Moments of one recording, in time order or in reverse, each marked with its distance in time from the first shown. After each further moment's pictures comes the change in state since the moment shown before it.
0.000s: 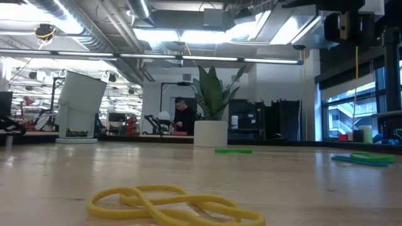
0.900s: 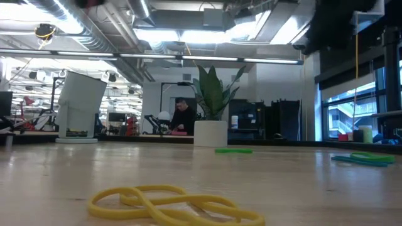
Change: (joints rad) left arm 0.610 -0.015 0.273 0.112 -0.289 0.835; right arm -0.125 -0.092 0.070 -0.492 -0.165 -0.390
